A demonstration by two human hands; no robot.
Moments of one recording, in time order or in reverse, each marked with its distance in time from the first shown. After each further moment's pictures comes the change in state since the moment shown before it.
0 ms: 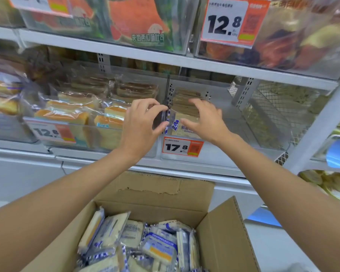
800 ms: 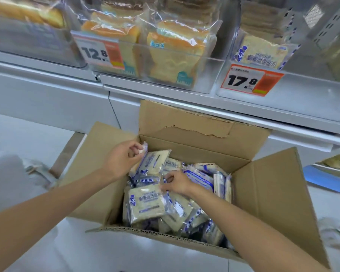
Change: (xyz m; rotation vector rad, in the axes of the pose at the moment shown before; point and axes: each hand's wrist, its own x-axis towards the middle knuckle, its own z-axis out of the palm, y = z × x) left_hand -0.266 -0.098 -0.055 -0.269 -0.596 -0.833; right_hand -0.241 -0.099 0.270 0.709 -1.030 0.480
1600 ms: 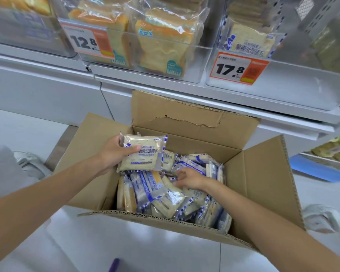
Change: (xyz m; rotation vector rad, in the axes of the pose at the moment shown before) left_hand -0.009 0.010 0.002 -0.503 -0.145 -0.329; right_hand -0.036 0.033 -0.038 -0.052 -0.077 0.126
